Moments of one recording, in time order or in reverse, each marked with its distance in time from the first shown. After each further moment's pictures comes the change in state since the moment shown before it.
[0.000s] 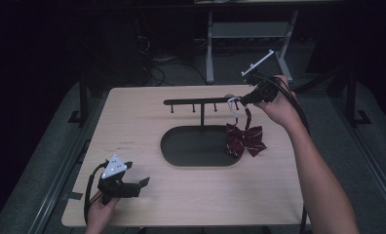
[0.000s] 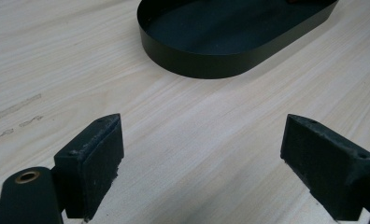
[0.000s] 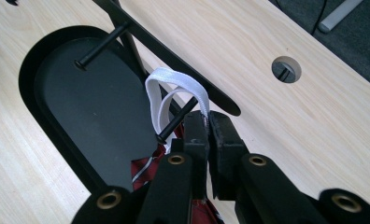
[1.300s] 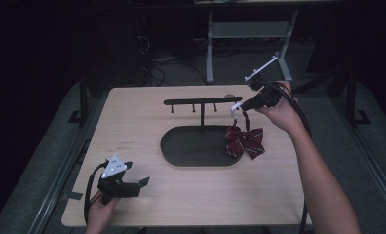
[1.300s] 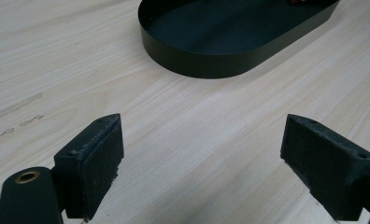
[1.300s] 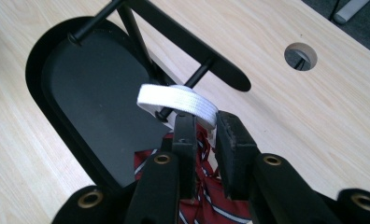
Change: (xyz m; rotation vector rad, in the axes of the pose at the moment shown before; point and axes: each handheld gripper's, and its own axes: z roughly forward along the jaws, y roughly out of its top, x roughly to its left) left arm 0.001 0.000 0.000 0.005 0.002 0.004; right arm -0.005 -0.016 0.008 0.006 0.048 0.023
